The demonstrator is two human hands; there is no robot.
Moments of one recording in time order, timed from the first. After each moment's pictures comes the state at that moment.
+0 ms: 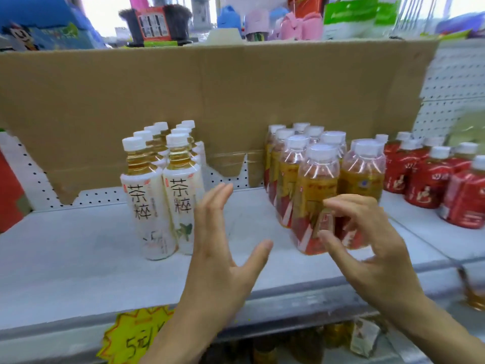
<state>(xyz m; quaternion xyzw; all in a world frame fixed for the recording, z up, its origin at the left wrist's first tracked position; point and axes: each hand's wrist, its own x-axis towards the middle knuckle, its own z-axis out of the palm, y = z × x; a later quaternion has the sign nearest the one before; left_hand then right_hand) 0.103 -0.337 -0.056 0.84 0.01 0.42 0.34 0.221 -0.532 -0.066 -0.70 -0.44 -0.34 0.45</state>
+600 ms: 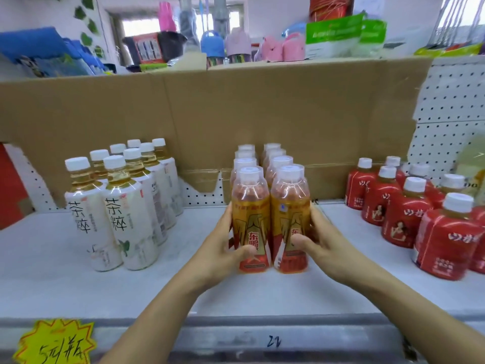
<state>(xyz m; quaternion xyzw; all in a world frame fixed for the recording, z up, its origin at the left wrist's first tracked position) 0.230 -0.397 -0.054 0.85 0.07 0.19 0.49 0.362 -0.585 -0.056 -0.71 -0.45 0.11 0.52</state>
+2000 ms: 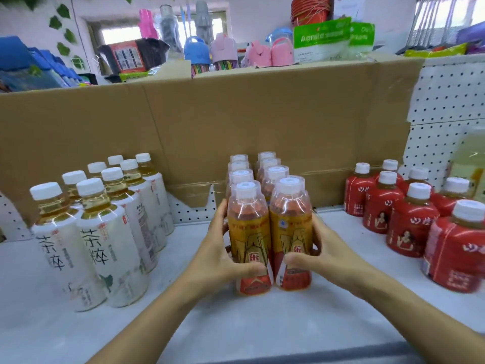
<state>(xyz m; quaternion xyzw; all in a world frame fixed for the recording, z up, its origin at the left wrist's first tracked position) 0.264 -0.356 -0.065 0.84 0.04 0.19 0.51 0.384 -0.569 -0.053 -0.68 -0.43 0.16 0.58</state>
